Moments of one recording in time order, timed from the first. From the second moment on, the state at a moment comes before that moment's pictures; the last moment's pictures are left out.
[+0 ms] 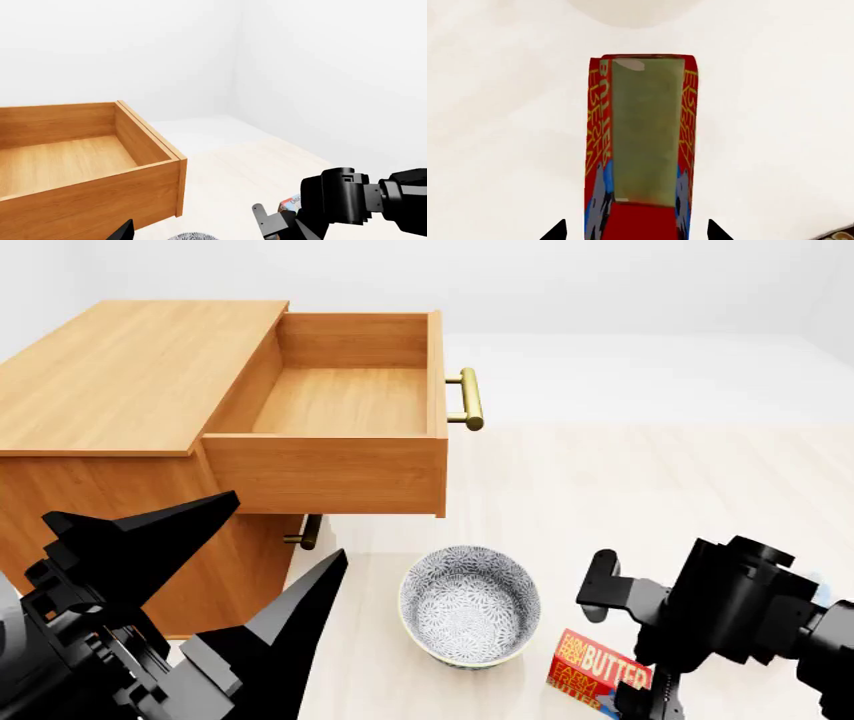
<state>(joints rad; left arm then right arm) -0.63 -0.84 -0.28 0.96 -2.29 -0.93 -0.92 1.28 0.66 -1.61 0.38 0.50 0.98 -0.94</state>
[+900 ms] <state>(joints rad) -0.63 -0.83 -0.27 0.95 -2.29 -0.95 -0.92 1.24 0.63 -1.61 0.46 0.48 0.93 -0.93</state>
